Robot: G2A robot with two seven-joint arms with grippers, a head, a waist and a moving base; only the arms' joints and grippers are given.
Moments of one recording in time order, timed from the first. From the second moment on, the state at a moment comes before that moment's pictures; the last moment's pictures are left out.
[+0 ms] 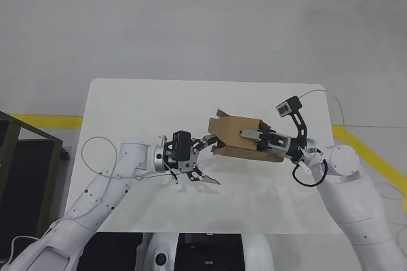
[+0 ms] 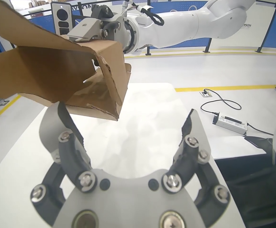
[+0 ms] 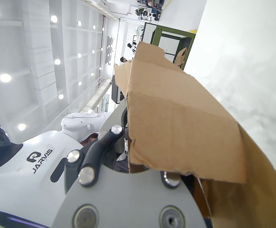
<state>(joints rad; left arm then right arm) 1.13 -1.05 -1.00 -1.54 1.46 -1.01 0.49 -1.17 -1.10 1.23 -1.58 0.54 -0.27 1.06</state>
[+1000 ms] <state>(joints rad) 1.05 -1.02 -0.98 -1.52 1.36 -1.01 0.46 -1.17 -1.09 1.21 -1.59 0.54 -0.26 1.10</state>
